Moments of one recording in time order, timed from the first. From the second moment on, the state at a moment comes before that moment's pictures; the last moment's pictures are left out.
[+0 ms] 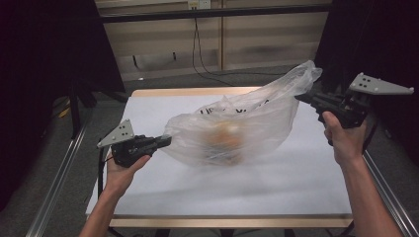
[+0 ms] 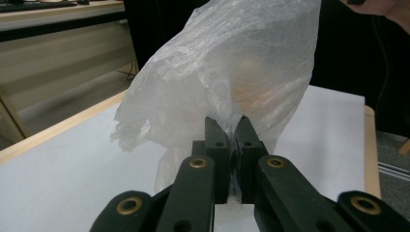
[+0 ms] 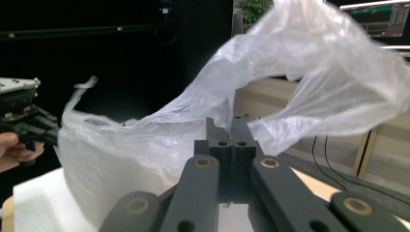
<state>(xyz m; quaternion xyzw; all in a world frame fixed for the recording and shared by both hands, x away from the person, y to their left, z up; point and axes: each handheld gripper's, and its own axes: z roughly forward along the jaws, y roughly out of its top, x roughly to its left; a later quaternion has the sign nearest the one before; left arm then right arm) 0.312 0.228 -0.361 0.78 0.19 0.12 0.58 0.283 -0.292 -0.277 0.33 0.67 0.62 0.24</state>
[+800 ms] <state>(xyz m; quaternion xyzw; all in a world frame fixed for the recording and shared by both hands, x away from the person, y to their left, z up) 0.320 0.221 -0.405 0.82 0.20 0.11 0.52 0.292 -0.285 -0.356 0.36 0.71 0.57 0.20</state>
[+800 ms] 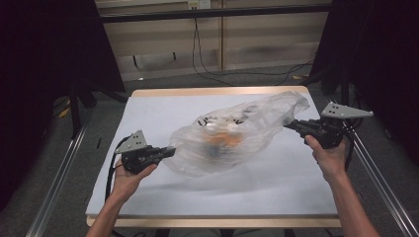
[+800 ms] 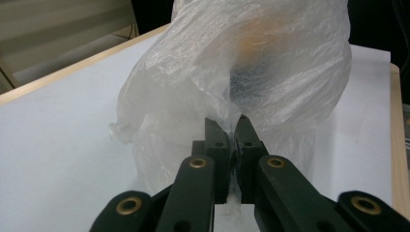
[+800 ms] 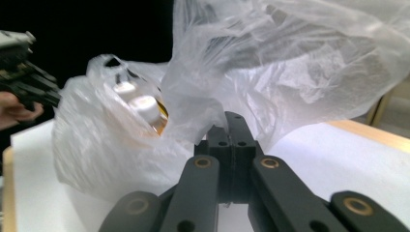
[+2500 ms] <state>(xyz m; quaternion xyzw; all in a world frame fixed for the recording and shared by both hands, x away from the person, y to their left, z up) 0.328 0.203 -0.454 0.89 0.19 0.10 0.40 0.307 -0.282 -0.445 0.41 0.80 0.42 0.15</state>
